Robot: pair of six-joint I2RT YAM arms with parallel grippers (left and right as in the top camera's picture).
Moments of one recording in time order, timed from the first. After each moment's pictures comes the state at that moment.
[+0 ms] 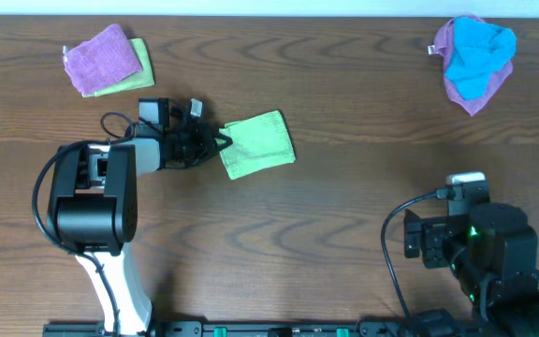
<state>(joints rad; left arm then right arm) -0.02 2.11 1.04 0.04 0.89 -0.54 0.22 0.65 0.97 -1.11 0.17 0.02</state>
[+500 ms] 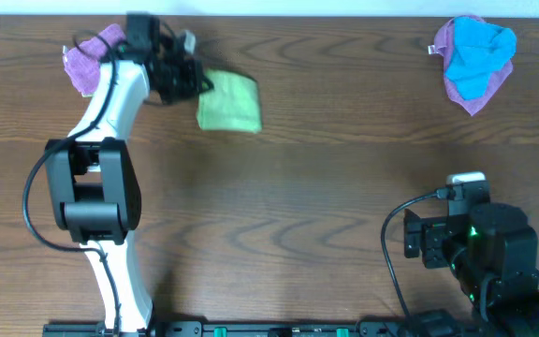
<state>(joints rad) -0.02 2.18 1.81 -0.76 0.59 -0.17 0.22 0.65 0.97 -1.11 0.17 0.03</state>
